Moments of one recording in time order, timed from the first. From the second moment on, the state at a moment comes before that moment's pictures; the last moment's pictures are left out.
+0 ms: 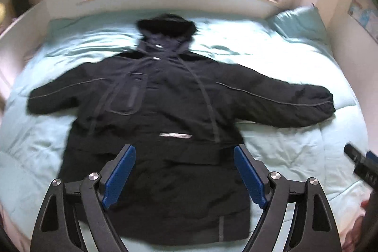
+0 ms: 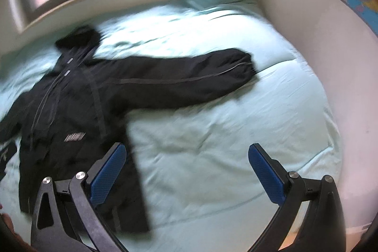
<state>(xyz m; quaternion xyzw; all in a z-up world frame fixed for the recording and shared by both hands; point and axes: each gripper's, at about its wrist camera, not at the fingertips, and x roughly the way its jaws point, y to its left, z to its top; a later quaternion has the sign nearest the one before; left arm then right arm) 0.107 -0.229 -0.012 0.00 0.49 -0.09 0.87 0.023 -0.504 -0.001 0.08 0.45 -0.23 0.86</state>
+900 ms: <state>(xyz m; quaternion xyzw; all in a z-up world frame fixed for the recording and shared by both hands) 0.302 -0.413 -0.185 0.08 0.57 -0.11 0.81 0.188 -0.805 -0.166 0.22 0.47 -0.28 0.81</state>
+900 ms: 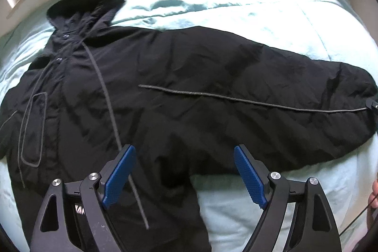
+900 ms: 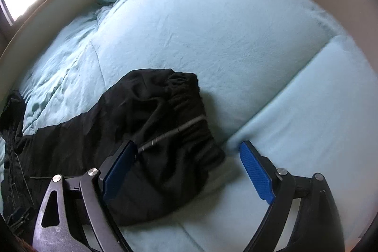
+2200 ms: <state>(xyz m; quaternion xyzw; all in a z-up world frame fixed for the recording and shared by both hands) 0.351 -0.483 -0.273 0.09 0.62 -0.21 0.76 0.184 -0.788 -0.183 0.26 0.46 -0.23 0.82</state>
